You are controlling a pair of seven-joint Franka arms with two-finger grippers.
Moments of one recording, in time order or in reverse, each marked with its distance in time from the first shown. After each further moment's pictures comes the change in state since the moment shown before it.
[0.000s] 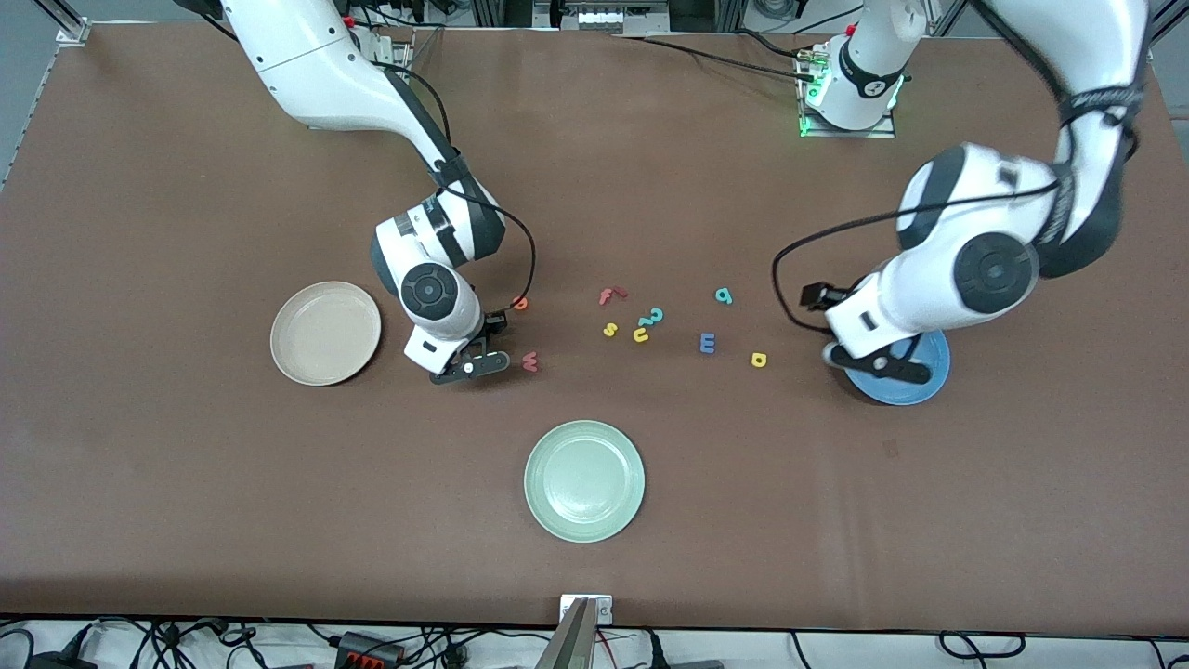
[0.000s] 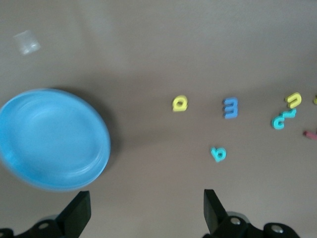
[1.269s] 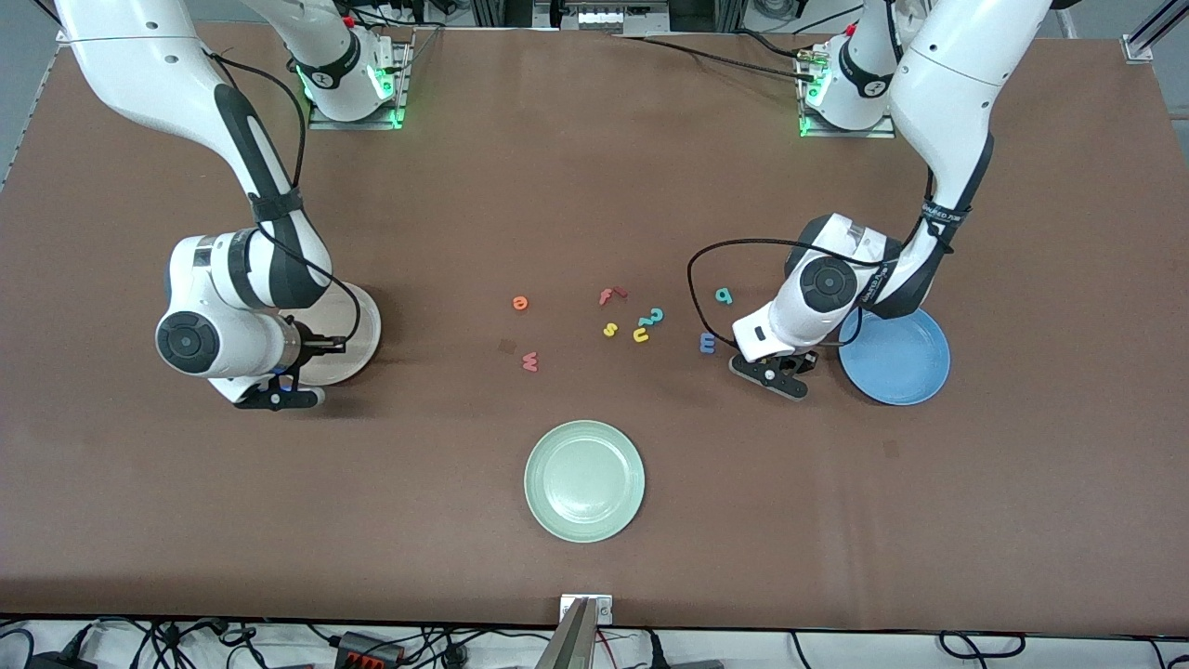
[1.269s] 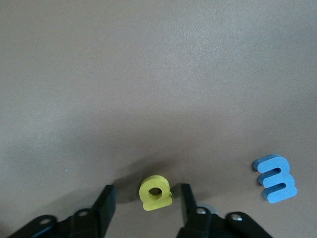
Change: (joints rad) left arm -0.065 0.190 0.000 -0.296 0.198 0.690 -0.002; right arm -0.365 -0.124 -0.031 -0.050 -0.001 -0.220 -0.151
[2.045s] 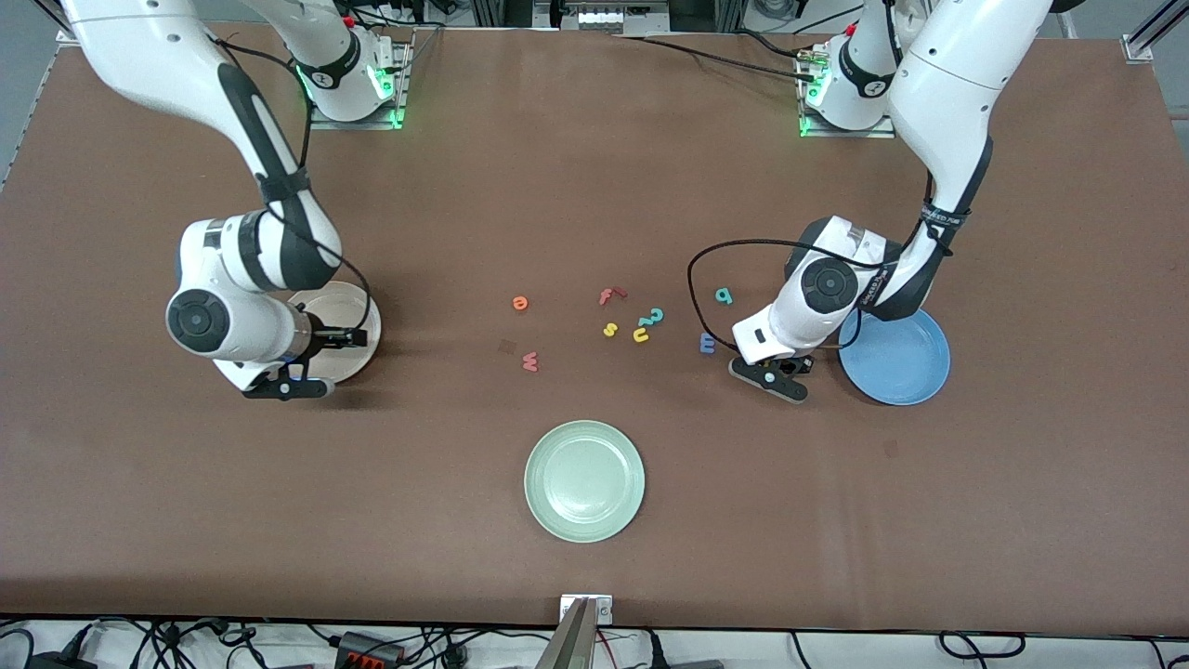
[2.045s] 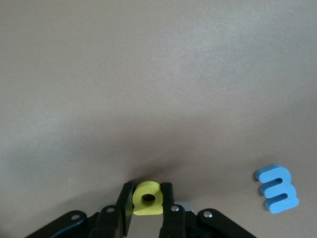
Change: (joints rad) left arm 0.004 0.006 0.003 0.018 0.000 0.007 0.000; right arm 0.041 -0.073 0.044 -0.036 0.003 0.079 0.046
